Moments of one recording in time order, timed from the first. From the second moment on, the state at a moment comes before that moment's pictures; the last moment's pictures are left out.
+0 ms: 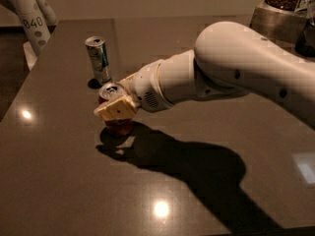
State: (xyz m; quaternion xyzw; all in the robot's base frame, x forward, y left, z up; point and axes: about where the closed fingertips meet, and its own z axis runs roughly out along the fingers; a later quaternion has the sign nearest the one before) arm 0.484 0.082 0.909 -0.50 0.71 0.29 0.40
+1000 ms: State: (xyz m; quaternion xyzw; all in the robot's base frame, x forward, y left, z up) arm 0.542 0.002 0.929 -0.42 0.75 0.23 0.45
